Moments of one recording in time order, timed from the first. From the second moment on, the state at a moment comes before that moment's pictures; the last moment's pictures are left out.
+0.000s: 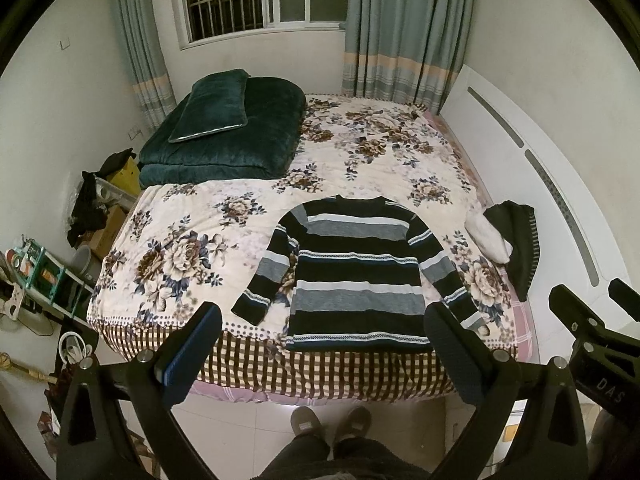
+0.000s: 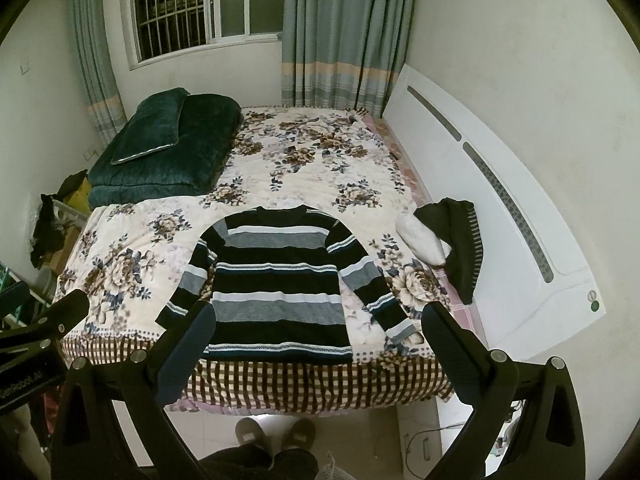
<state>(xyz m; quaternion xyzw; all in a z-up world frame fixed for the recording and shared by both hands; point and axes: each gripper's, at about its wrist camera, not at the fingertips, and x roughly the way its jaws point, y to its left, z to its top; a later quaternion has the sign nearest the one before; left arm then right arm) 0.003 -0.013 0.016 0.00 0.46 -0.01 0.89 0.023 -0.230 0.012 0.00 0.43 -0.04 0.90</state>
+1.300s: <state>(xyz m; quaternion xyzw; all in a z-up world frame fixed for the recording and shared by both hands) 0.004 -0.007 0.020 -0.01 0.46 -0.01 0.89 0.027 -0.231 0.019 0.00 0.43 -0.04 0.90</state>
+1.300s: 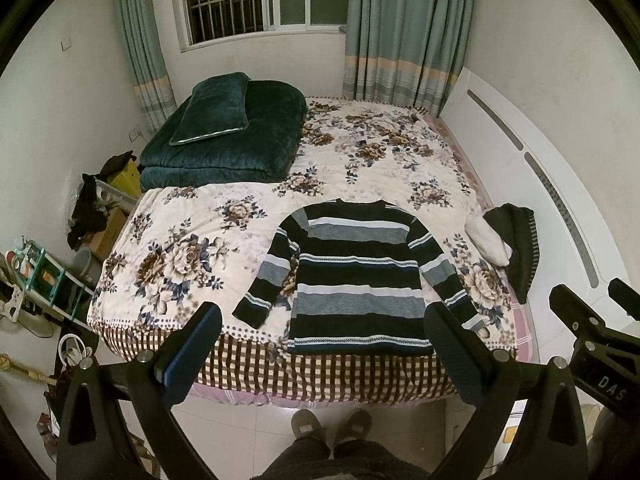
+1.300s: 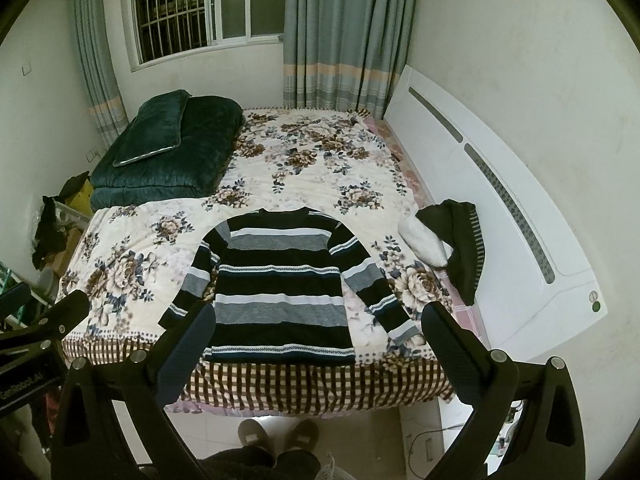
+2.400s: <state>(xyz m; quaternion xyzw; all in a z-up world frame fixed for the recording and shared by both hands) 0.098 0.014 -0.097 0.05 0.42 0.05 0.90 0.093 -0.294 -0.076 0.11 0.46 -0.14 0.87</state>
